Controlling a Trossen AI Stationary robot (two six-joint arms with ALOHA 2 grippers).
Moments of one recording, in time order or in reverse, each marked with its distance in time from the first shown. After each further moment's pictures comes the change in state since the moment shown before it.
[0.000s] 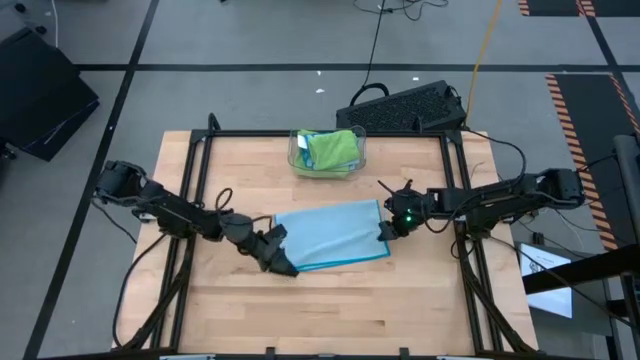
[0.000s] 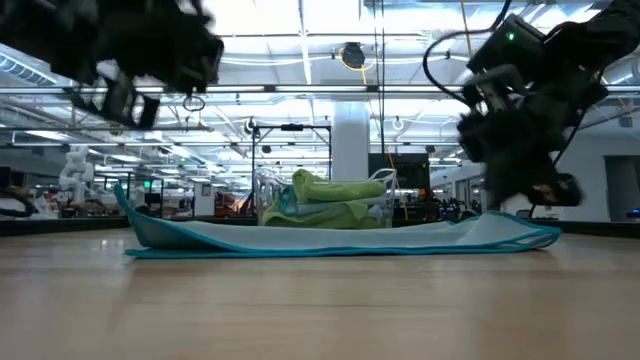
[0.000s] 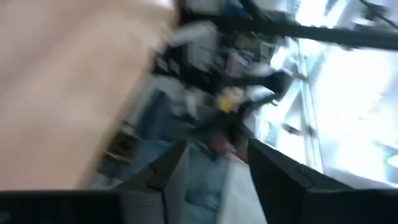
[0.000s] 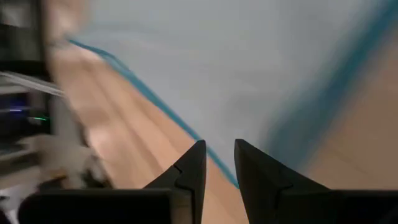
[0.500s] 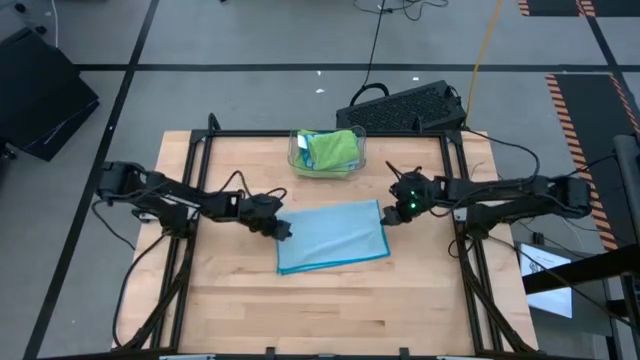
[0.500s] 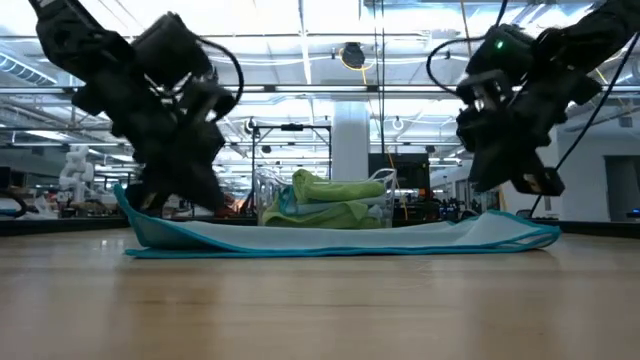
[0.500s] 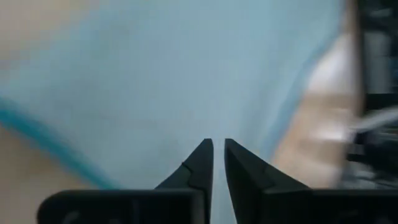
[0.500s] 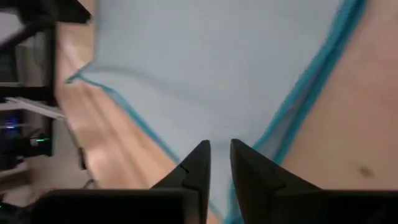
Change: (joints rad) left arm 0.297 -0.002 0.002 -0.635 -0.129 0.529; right arm -0.178 -0.107 0.016 -0.146 -0.033 -0.152
